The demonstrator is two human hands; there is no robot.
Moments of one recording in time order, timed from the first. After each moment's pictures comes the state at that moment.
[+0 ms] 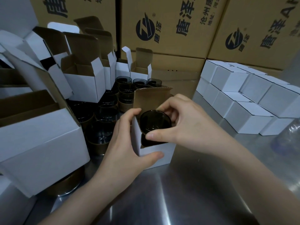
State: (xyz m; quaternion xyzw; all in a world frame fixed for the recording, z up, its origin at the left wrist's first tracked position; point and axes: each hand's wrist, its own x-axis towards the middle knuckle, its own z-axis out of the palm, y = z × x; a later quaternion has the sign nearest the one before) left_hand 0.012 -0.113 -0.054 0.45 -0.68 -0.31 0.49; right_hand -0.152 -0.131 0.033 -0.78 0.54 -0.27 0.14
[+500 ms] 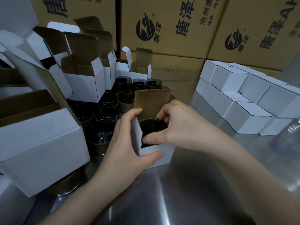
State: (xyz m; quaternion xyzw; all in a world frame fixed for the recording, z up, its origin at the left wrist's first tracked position) left_hand 0.013 -0.115 -0.058 0.44 -0.69 -0.30 0.49; right_hand -0.141 -0.136 0.035 -0.78 0.59 -0.16 0.14
